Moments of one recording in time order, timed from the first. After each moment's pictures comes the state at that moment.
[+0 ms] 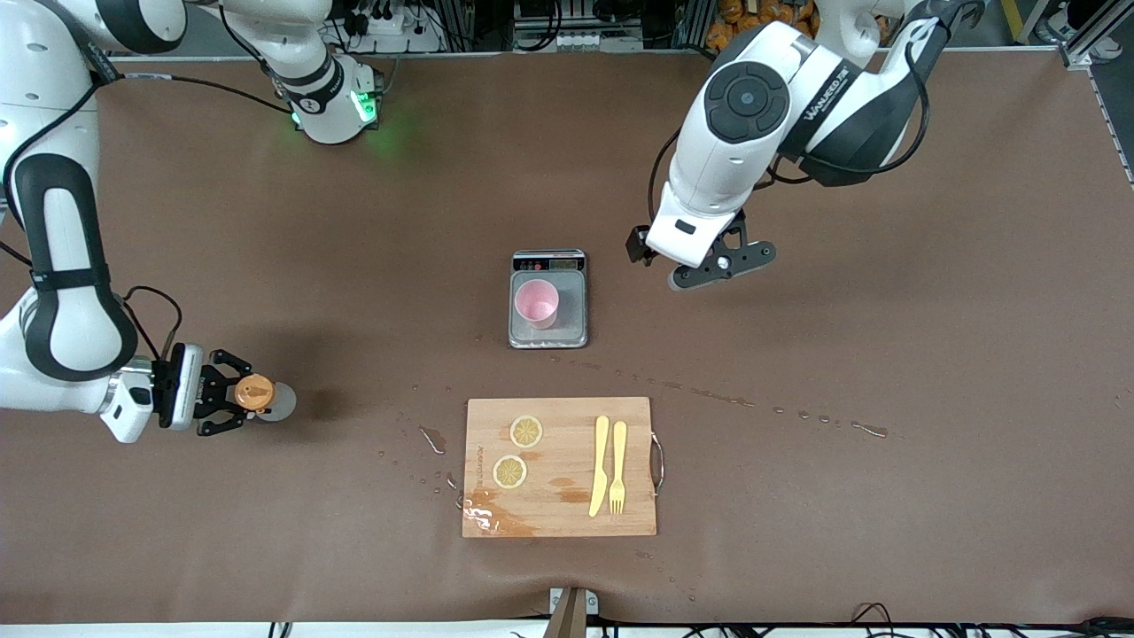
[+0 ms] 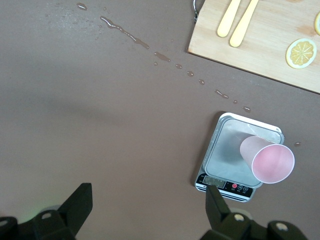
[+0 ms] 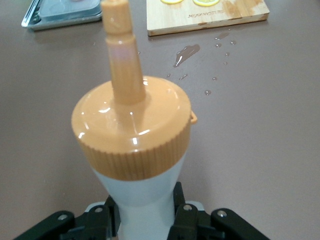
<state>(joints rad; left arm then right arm) -0.31 0.27 -0.38 -1.61 0.03 1.79 -0.97 -0.21 0.67 0.00 -1.56 0.65 1.93 -2.05</state>
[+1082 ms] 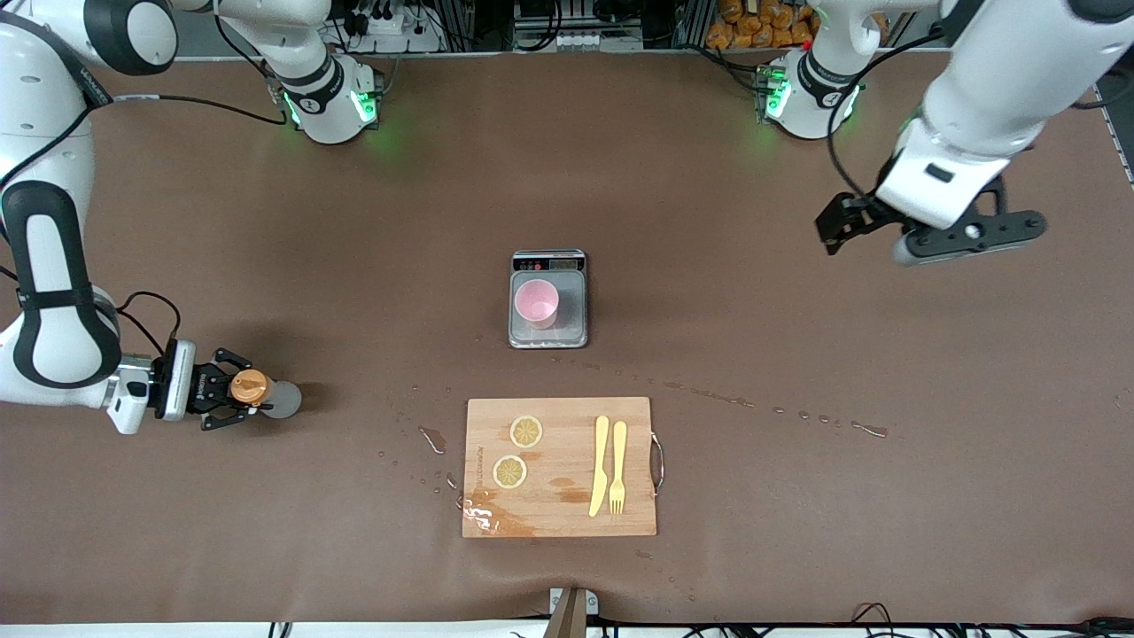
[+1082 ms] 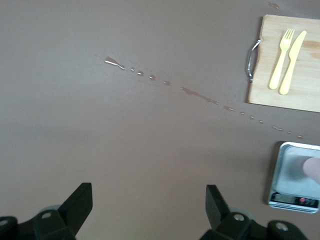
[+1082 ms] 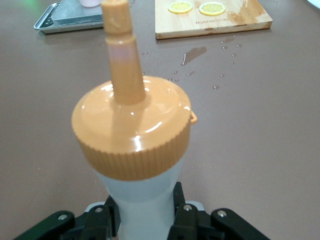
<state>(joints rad) 0.03 0.02 -0.36 -1.58 0.07 1.61 -0.43 -0.28 0.75 0.00 -1.57 0.77 1.89 -2.22</state>
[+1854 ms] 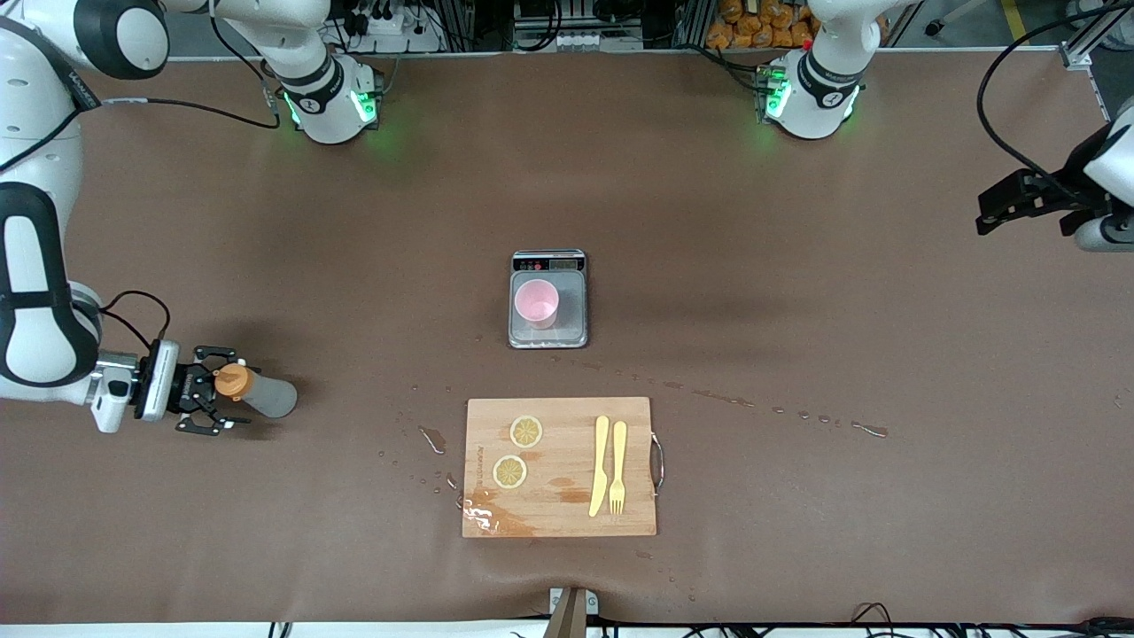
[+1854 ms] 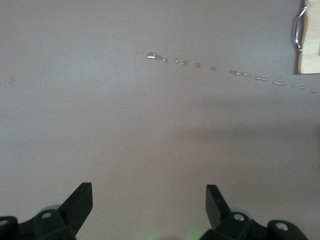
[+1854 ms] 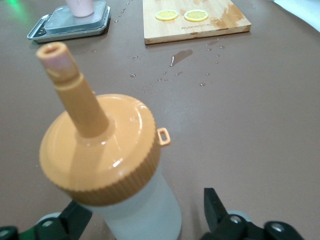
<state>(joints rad) 0.33 -0.02 -0.35 -1.58 0.03 1.52 0.02 -0.32 0.77 0.00 -1.55 0.81 1.87 -2.22</state>
